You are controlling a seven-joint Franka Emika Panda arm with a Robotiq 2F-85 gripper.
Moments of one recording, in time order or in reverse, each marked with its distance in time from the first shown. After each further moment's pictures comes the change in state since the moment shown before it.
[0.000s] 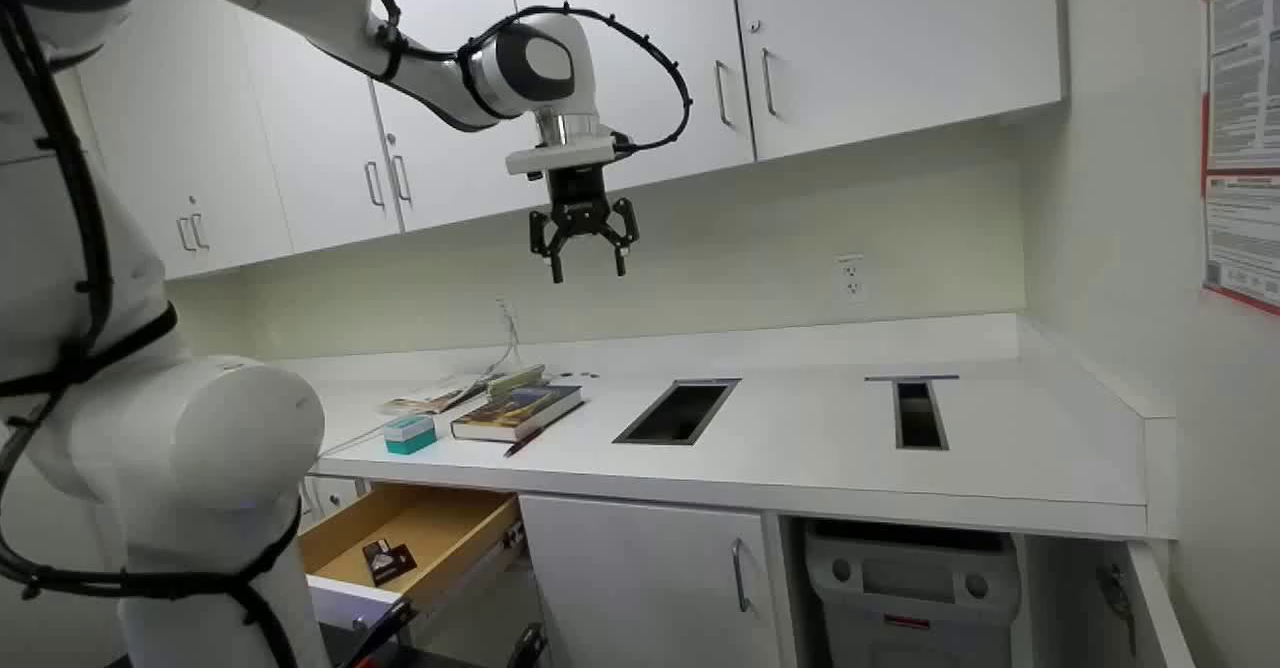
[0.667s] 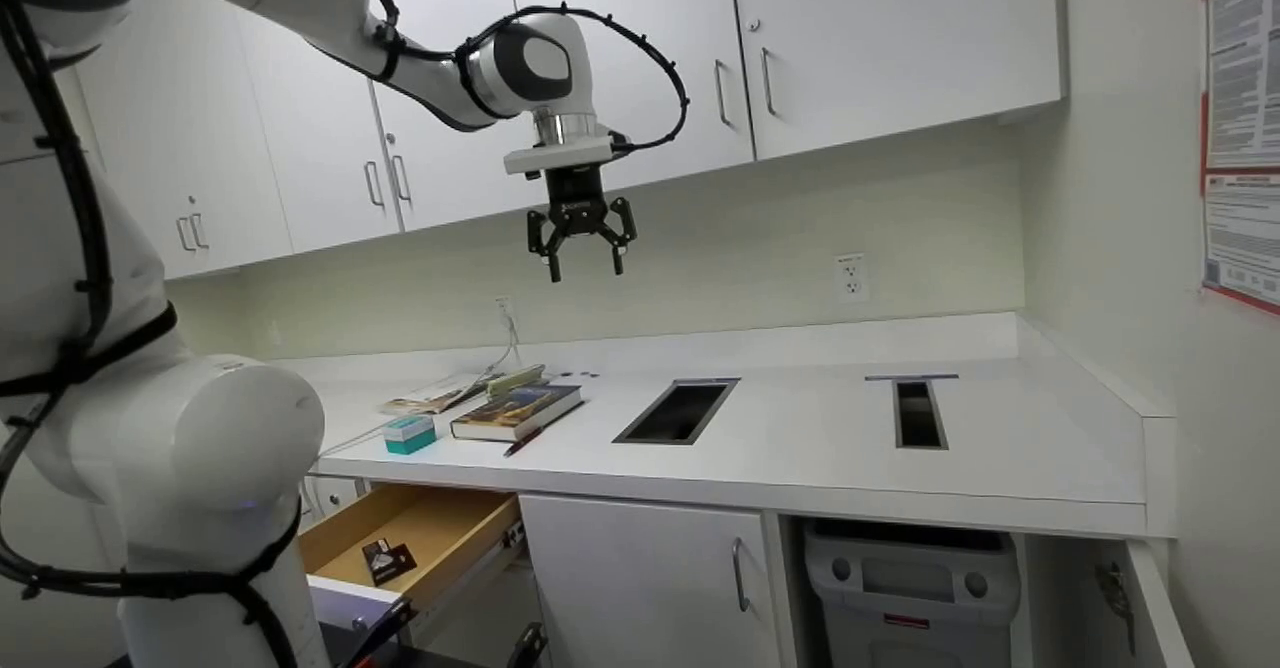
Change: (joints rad) arm 0.001 -0.002 0.012 0.000 0.001 0.002 -0.003
